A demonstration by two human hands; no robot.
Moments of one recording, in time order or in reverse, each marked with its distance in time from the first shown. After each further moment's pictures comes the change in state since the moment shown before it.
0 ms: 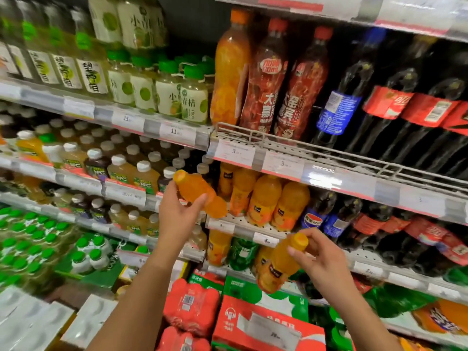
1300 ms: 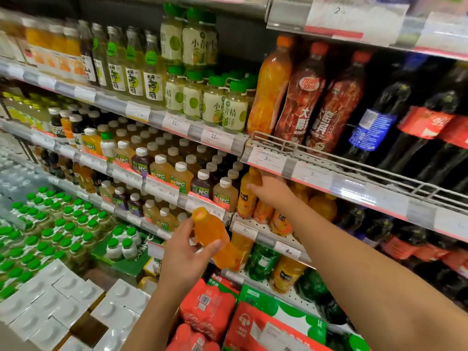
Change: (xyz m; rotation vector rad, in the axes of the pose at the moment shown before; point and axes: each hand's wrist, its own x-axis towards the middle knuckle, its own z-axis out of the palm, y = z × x) left_hand -0.097 -0.008 -0.052 -0.036 -0.024 -0.010; right_hand 0.172 -0.104 0.104 -0.486 -0.342 -0.077
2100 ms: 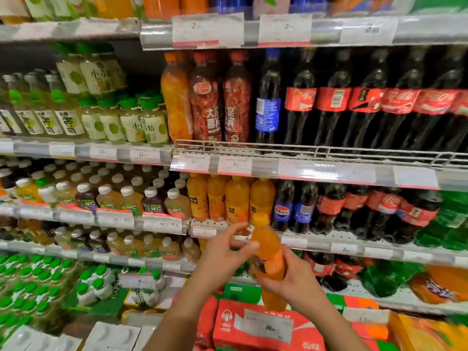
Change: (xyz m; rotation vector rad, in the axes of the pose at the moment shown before) left_hand -0.026 0.078 0.131 0.117 -0.622 0.028; right_hand -0.256 0.140 0.043 0.503 0.209 0.137
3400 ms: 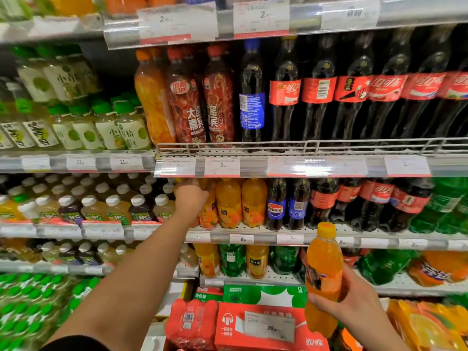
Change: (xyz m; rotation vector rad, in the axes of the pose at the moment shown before) left_hand 0.177 -0.024 -0.063 0.719 0.355 -0.196; right_hand -0.058 0.041 -0.057 0.121 0.247 0.157
